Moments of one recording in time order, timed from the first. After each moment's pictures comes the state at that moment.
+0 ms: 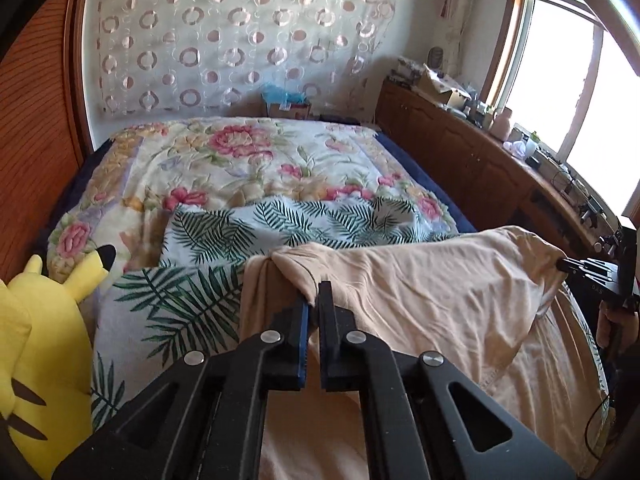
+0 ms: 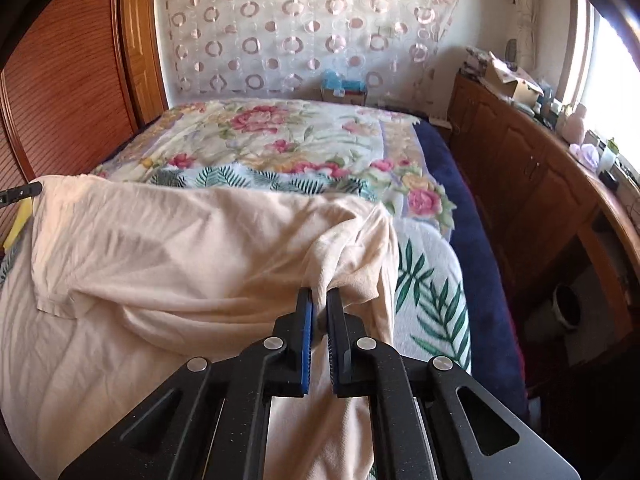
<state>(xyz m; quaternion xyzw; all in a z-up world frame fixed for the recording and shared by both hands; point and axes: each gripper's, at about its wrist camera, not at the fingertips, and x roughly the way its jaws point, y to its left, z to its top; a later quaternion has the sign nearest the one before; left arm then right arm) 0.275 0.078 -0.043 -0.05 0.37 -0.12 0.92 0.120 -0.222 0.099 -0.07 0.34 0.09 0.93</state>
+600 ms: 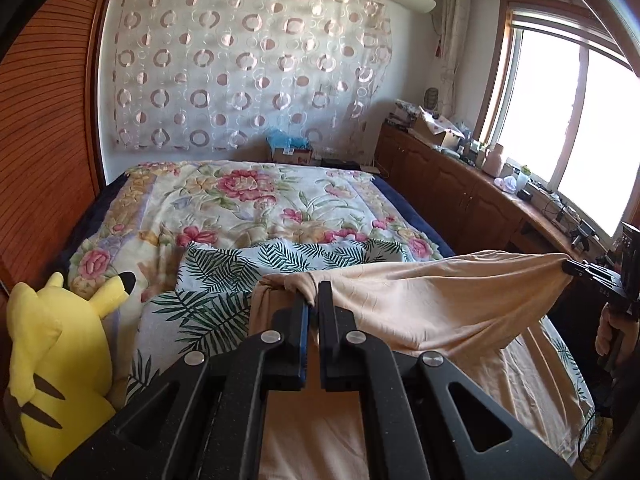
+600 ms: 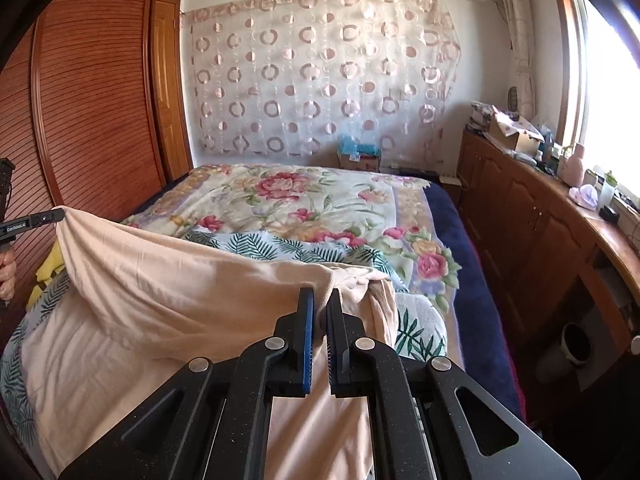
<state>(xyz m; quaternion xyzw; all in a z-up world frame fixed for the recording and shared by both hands) 0.215 0.087 0.010 -0.07 0.30 -0.11 0.95 0.065 -0.234 0.107 -0.05 0.24 0.13 0.96</state>
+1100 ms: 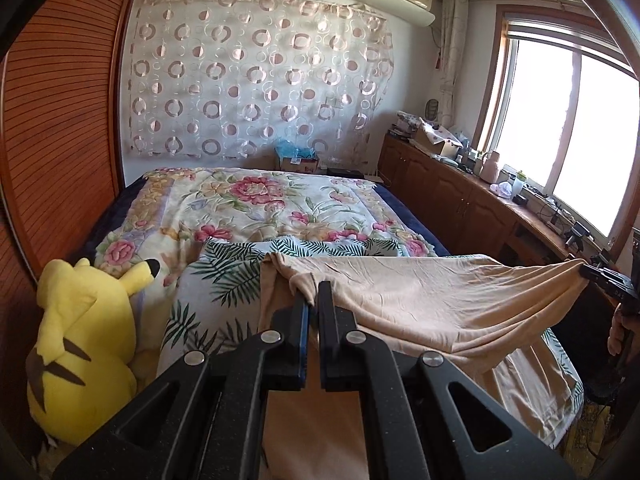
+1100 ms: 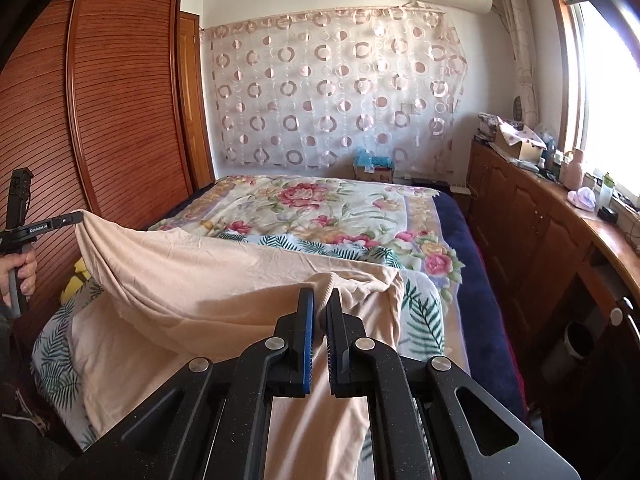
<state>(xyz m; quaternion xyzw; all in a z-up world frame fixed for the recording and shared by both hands) 0.118 0.106 0.022 -0.07 0.28 -0.10 0.95 -0.007 -0.273 0.097 -0.05 0.23 0.15 0.96</state>
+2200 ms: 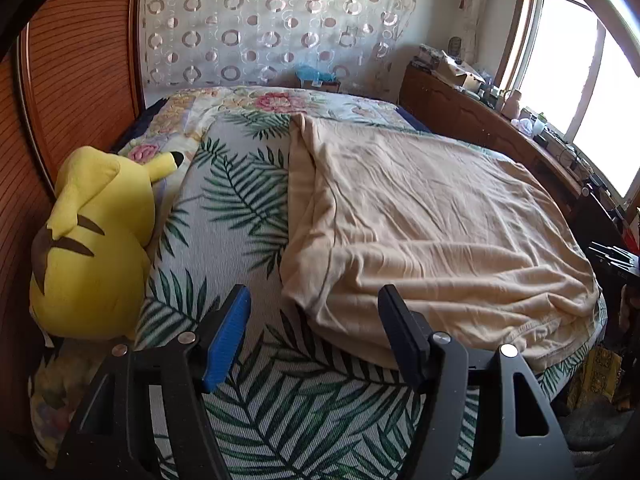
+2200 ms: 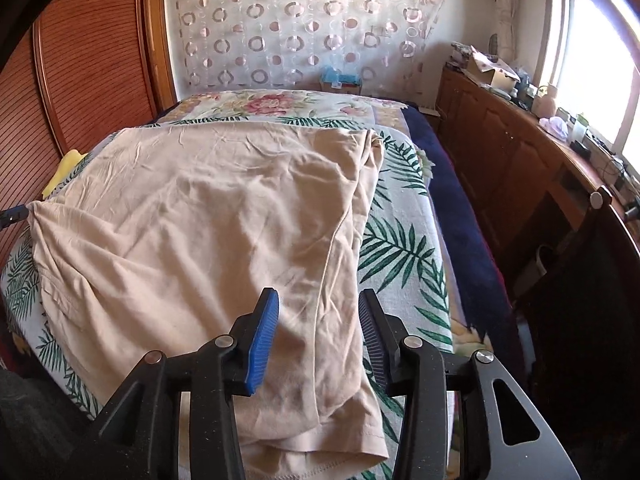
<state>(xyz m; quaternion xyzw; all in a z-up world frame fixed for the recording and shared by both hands) 0.036 0.115 -0.084 -0.06 0.40 -0.07 0.91 0.047 -0.257 -0.011 -0.07 0.36 0.08 0.93</state>
